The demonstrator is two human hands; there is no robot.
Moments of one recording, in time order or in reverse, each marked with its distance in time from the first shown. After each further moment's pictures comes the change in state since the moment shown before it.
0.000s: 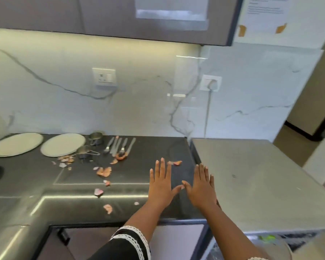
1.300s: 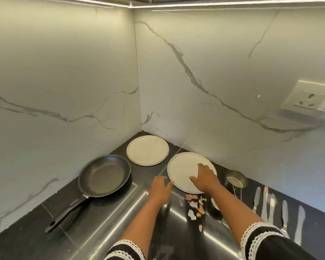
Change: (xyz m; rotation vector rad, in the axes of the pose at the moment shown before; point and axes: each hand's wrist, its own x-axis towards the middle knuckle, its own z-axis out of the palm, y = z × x) left_hand 0.057 -0.596 -0.096 -0.608 0.134 -0.952; right_hand 0.291 -0.589 0.207 0.035 -0.495 -0.529
